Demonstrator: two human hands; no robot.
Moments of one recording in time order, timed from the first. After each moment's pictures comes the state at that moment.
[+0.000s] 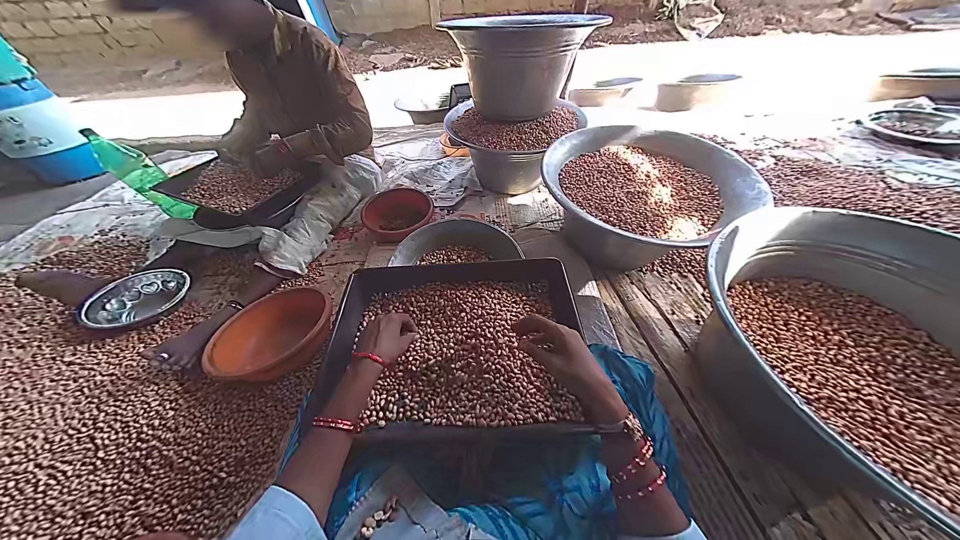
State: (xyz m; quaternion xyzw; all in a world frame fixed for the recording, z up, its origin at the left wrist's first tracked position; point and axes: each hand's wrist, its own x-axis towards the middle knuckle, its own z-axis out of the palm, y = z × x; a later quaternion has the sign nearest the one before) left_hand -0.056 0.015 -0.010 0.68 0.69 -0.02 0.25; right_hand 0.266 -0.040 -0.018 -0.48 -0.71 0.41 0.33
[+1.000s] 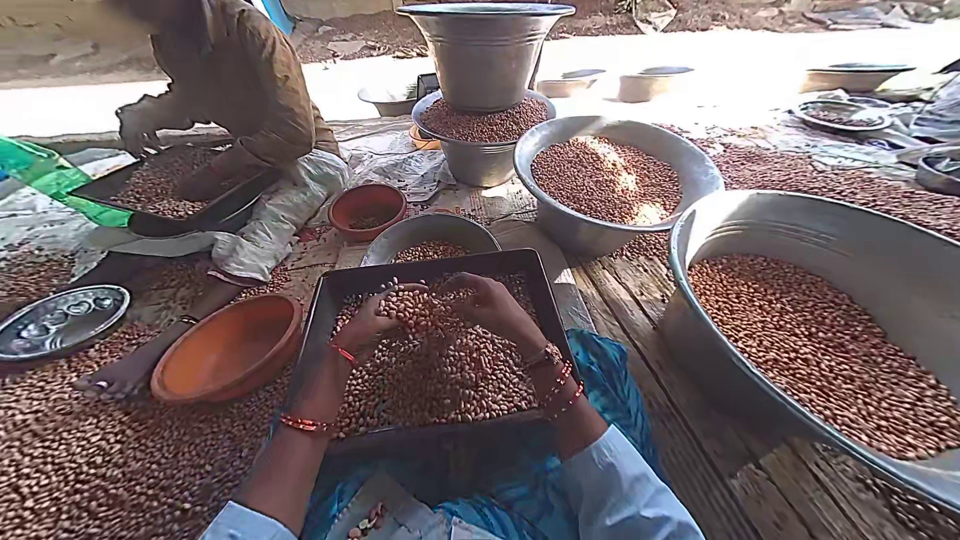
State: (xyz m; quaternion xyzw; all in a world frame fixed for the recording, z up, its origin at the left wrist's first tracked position) left_hand -0.039 0.009 0.006 0.57 0.49 0.38 0.54; right_hand 0.204 0.014 0.016 -0.41 -0.74 0.42 0.33
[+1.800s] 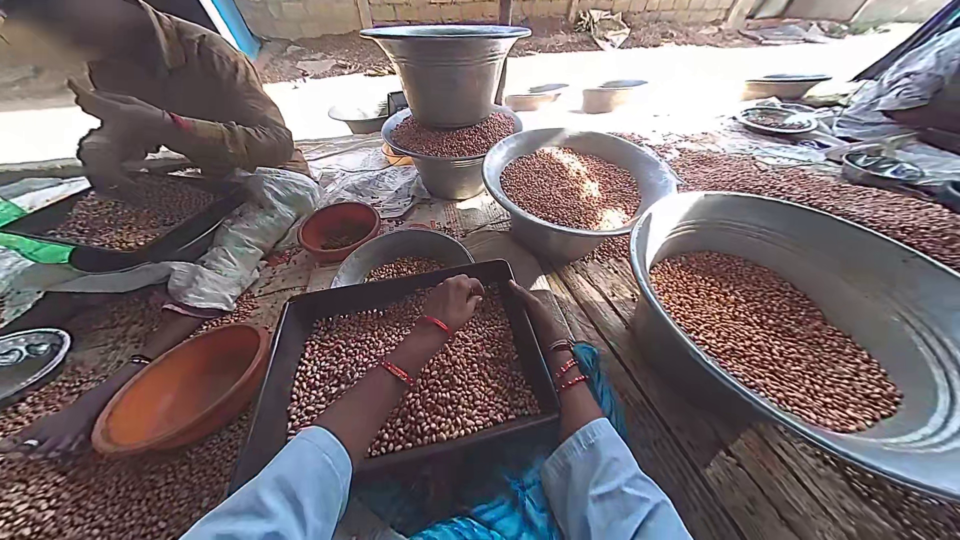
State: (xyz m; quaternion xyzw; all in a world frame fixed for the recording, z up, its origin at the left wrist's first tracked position) left_hand 0.120 0.058 0.021 0.85 0.49 0.06 0.19; right_hand 0.300 0.022 -0.054 -0.45 -0.28 0.64 0.56
